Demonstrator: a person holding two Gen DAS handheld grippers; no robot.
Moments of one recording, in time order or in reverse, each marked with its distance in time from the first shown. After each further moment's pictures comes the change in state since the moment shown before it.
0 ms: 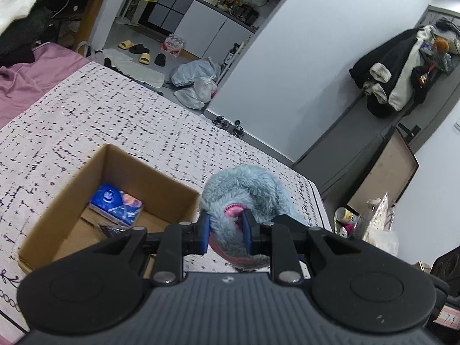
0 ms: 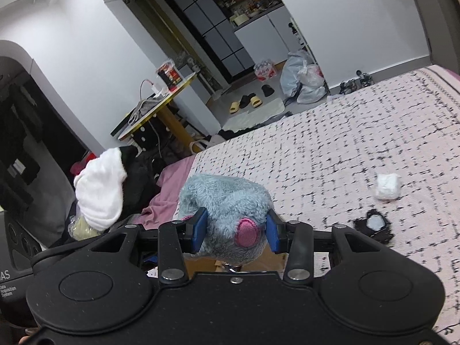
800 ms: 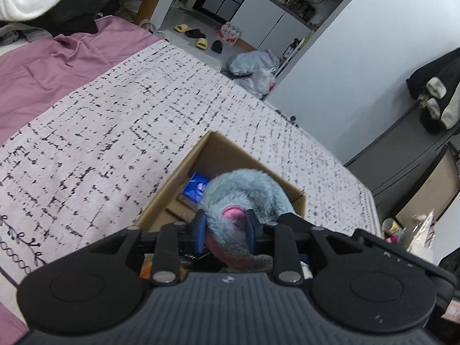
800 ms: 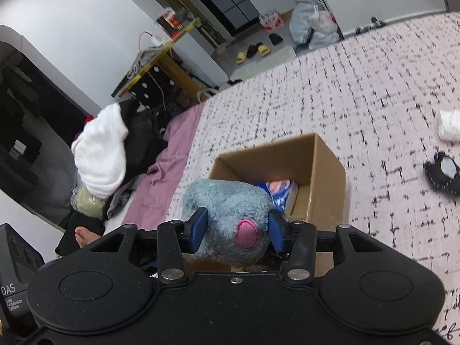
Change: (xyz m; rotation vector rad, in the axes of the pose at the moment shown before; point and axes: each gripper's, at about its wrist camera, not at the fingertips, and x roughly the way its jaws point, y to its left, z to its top) left arm 0.006 0.089 0.005 -0.107 0.053 0.189; right arm 0.082 0.034 -0.035 0.058 0.205 0.028
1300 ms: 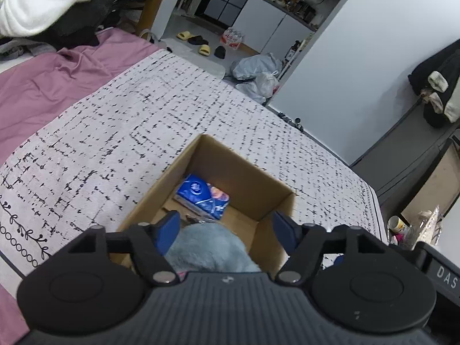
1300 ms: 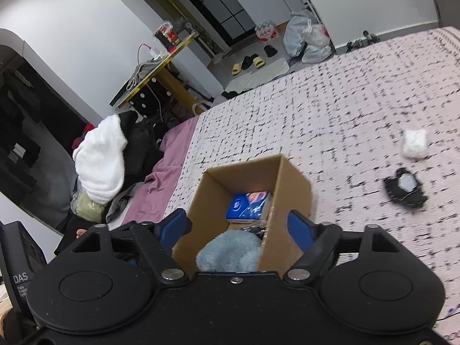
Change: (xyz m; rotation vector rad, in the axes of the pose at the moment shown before) left arm -0.020 -0.031 -0.008 0.033 -0.029 0.034; right arm -0.056 -0.018 0.010 -0.024 -0.053 -0.019
